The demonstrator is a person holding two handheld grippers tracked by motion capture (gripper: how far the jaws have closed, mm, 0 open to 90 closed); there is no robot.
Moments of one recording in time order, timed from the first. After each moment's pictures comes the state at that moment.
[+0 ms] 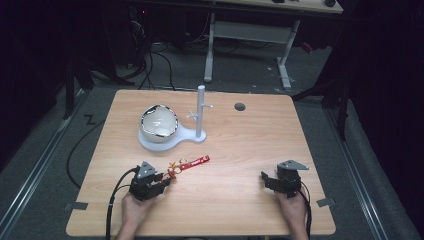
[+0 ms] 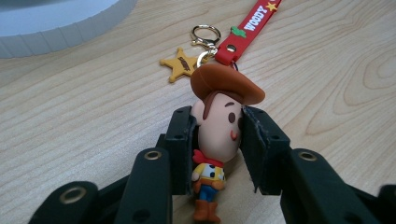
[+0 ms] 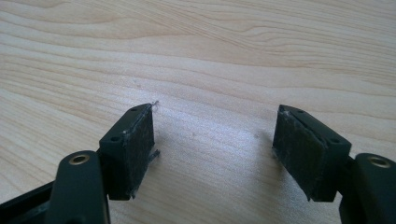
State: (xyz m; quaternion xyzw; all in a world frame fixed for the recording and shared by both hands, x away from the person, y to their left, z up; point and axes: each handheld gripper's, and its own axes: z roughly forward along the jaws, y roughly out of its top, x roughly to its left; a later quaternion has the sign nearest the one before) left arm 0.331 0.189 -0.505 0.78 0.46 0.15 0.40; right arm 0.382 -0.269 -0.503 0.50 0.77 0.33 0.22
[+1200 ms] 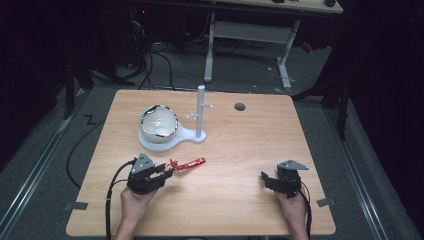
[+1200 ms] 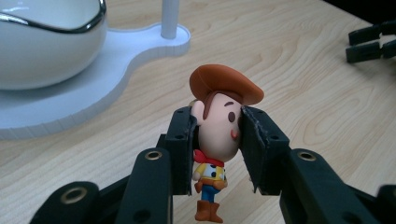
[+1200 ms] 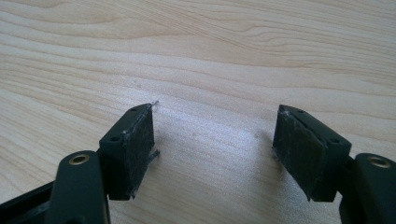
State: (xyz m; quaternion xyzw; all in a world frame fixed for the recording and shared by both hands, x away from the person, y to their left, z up) left arm 0.329 0.185 -0.454 0.76 0.43 0.16 0.46; right arm 0.382 -0.269 -0.503 0.50 0.77 0.33 0.22
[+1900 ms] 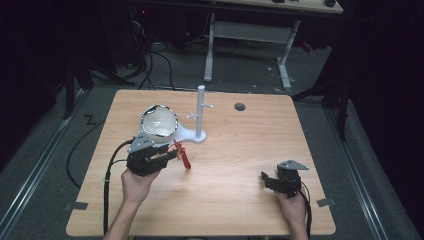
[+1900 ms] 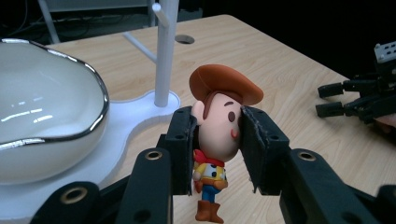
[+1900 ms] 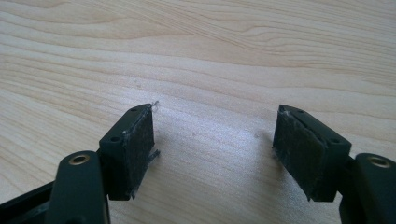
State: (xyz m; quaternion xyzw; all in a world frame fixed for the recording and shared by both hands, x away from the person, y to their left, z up) left arm 0.353 0.179 -0.394 0.74 0.41 0.17 0.50; right arm 0.382 -0.270 -0.503 0.50 0.77 0.33 0.22
